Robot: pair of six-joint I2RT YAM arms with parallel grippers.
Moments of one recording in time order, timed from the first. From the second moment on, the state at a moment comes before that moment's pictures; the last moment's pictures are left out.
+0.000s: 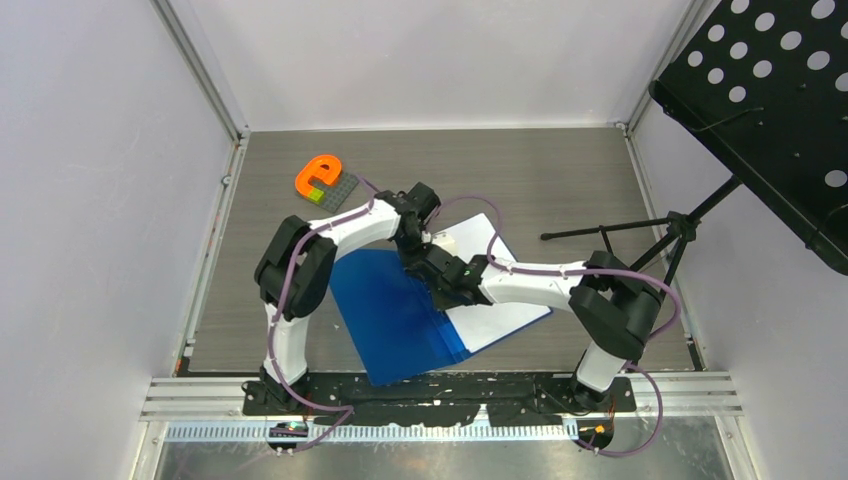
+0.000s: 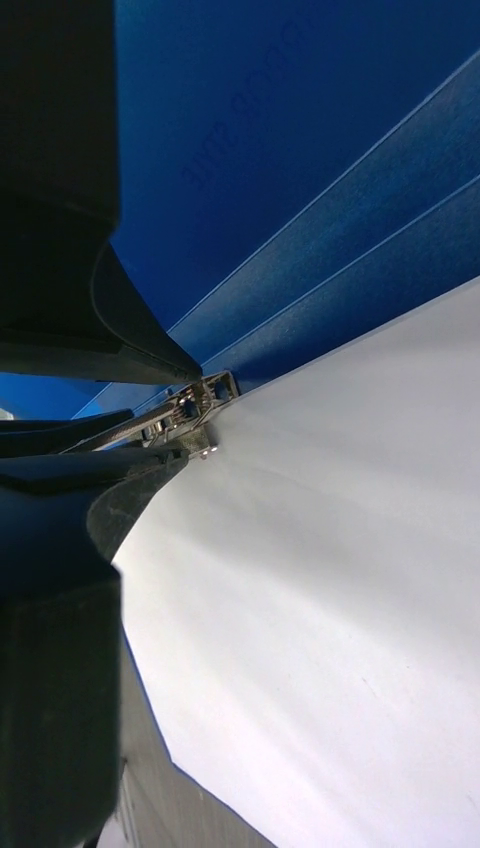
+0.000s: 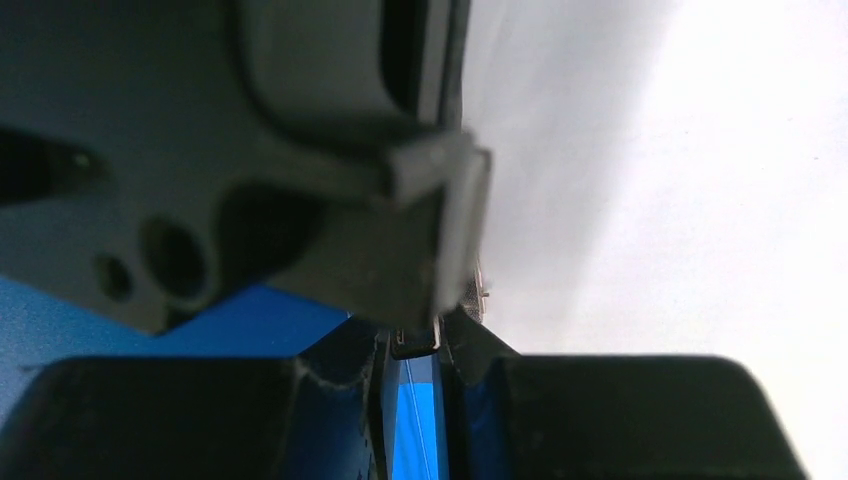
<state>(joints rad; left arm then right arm) -0.68 1.99 1.44 -0.79 0.16 -0.92 1.00 1.70 1.00 -0.38 0.23 0.65</state>
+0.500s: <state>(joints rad) -0.71 2.01 1.46 -0.84 0.22 -0.91 0.99 1.62 0.85 -0.22 0.22 0.59</state>
